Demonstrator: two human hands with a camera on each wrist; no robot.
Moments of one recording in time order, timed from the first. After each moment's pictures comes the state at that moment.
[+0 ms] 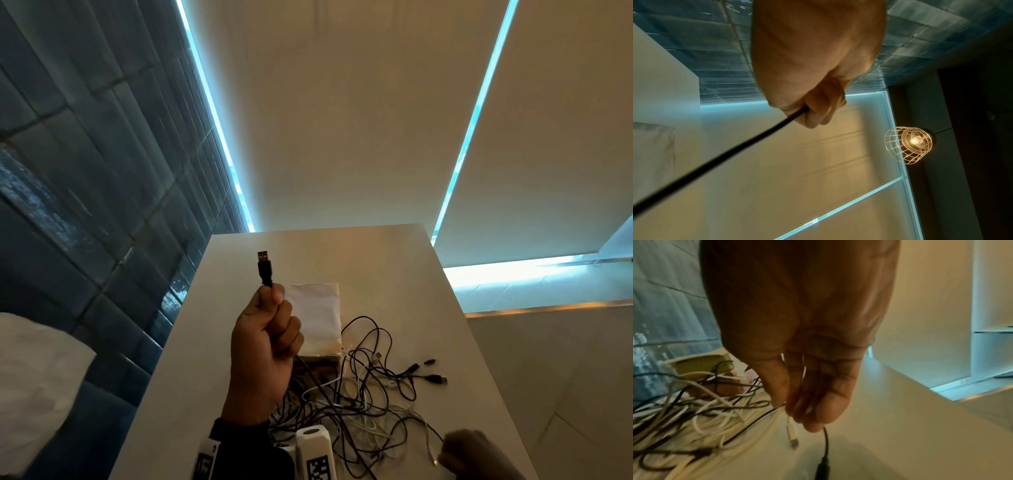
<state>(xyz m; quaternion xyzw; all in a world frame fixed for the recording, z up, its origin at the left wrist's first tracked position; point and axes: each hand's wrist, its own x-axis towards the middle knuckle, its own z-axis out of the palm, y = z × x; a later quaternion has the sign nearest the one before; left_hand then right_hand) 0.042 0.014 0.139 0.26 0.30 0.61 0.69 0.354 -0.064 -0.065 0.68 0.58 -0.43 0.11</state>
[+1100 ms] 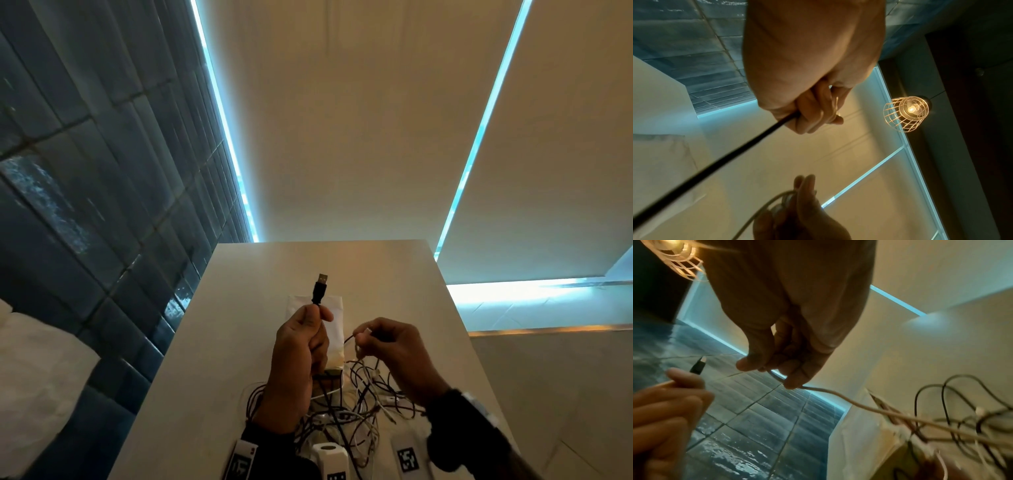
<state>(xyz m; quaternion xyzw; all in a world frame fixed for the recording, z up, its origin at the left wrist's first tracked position) 0.067 0.016 0.123 0.37 0.42 0.53 0.63 0.236 0.026 0.072 0.48 0.49 -0.53 -0.50</state>
